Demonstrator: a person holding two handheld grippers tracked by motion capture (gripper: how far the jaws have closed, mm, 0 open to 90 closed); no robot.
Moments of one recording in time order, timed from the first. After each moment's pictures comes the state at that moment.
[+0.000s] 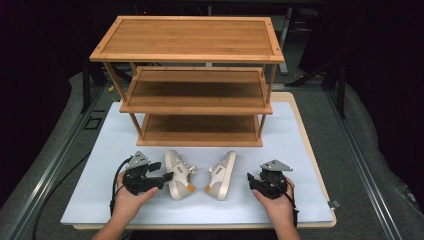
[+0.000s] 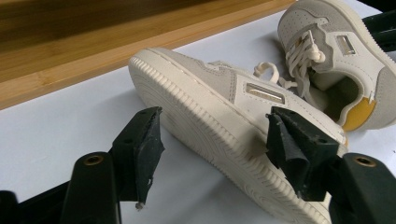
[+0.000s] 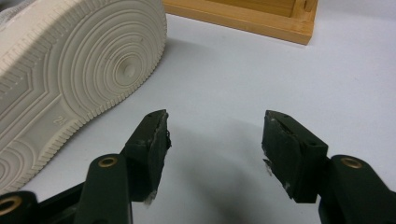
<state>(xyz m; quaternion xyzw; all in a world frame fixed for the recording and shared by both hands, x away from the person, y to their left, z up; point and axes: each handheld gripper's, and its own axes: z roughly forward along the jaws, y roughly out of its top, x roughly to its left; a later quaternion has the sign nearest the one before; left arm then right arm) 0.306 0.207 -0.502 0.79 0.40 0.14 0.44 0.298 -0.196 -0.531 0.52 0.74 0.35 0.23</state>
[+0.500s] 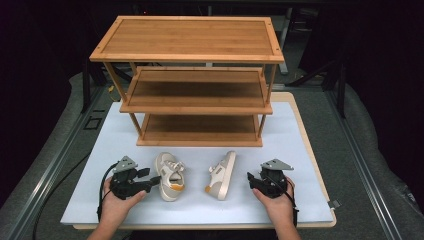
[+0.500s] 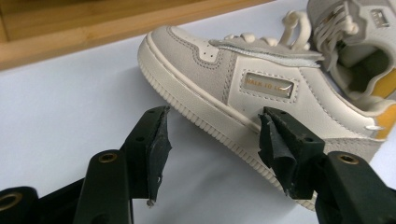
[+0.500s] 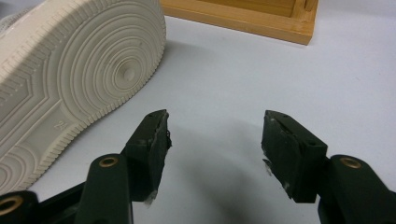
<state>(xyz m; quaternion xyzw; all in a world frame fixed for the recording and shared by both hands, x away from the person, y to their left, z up) 0.295 0.240 -0.510 0.78 0.45 0.13 0.42 0.300 -0.197 -0.530 0.52 0.74 0.36 0.22</state>
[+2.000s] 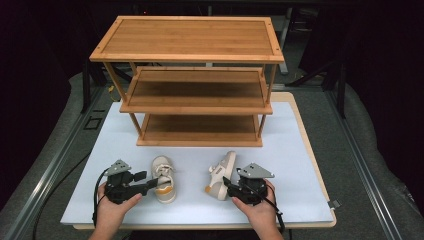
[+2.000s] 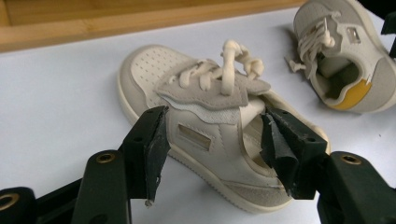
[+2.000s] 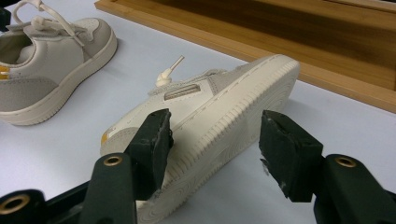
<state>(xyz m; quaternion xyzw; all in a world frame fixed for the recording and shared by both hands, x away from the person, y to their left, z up) 0.282 0.241 -0.505 0.76 0.46 0.10 0.44 0.272 -0.137 -0.502 0.43 0.76 0.43 0.21</state>
